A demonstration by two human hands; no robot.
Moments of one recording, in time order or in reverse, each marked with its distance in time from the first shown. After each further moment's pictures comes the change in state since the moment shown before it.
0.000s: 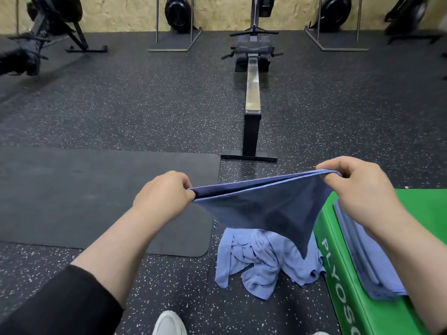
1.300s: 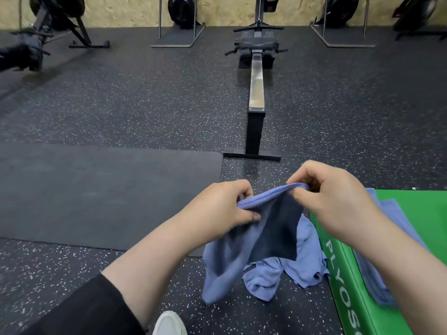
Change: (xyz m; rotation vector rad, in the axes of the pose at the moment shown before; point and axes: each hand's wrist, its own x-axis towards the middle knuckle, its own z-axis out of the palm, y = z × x) left_hand -0.027 0.058 0.024 -0.214 -0.193 0.463; right_hand -0.015 -0.028 0.027 -0.055 -0.219 -0.234
